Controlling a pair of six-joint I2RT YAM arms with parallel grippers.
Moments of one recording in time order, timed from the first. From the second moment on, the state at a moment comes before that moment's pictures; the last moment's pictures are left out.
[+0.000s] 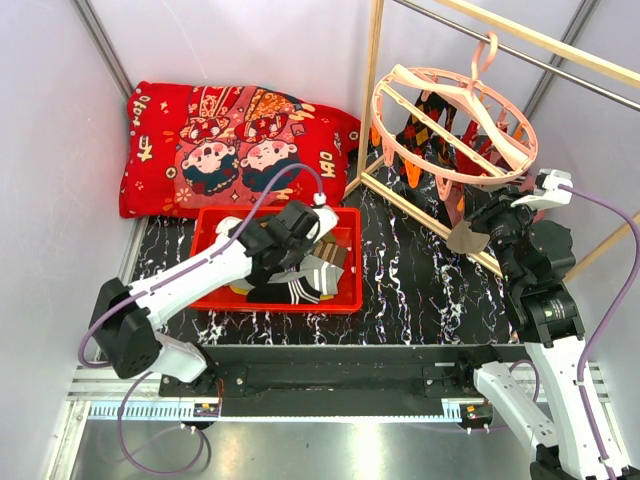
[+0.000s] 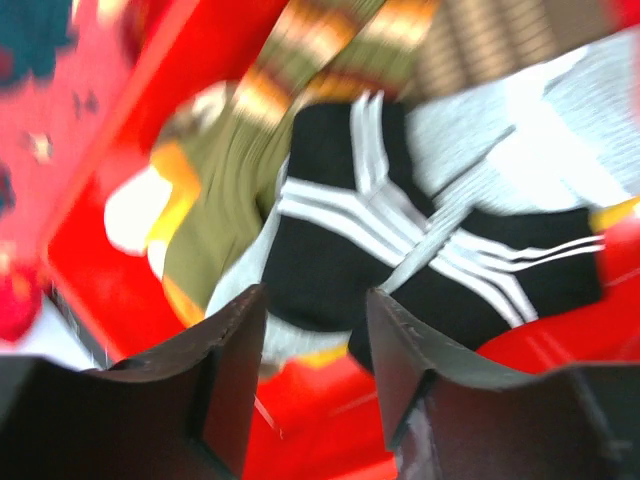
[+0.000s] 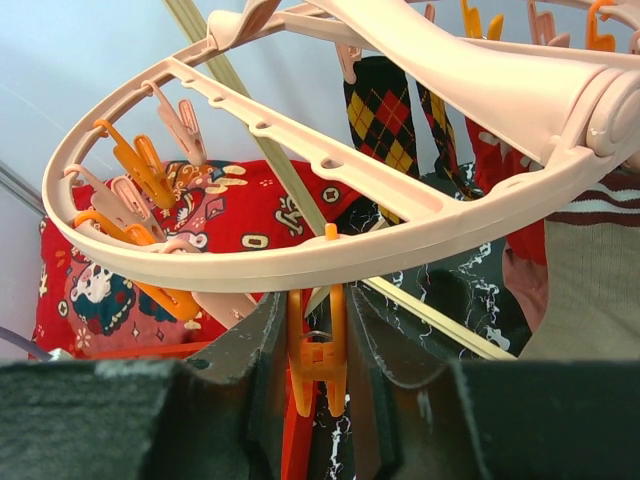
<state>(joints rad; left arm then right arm) -0.81 1.41 1.16 -0.74 -0.35 0.17 0.22 0.66 0.99 -0.26 0.14 0.41</state>
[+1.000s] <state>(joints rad) -0.86 1.89 1.27 -0.72 -0.39 0.46 0.22 0.65 0.99 -0.26 0.14 0.40</state>
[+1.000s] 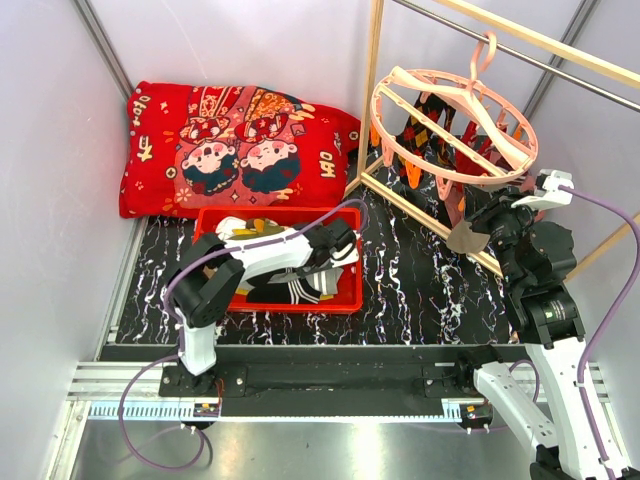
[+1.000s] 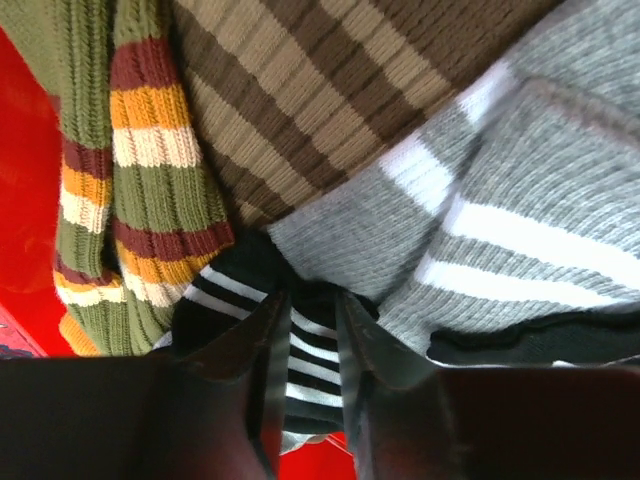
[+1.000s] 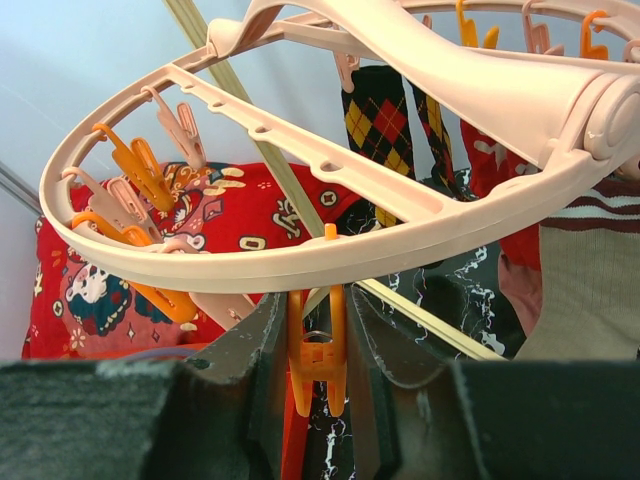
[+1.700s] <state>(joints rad) -0.82 1.56 1.27 -0.74 -0.30 0.41 0.22 0.65 0.98 -0.26 0.14 0.39</state>
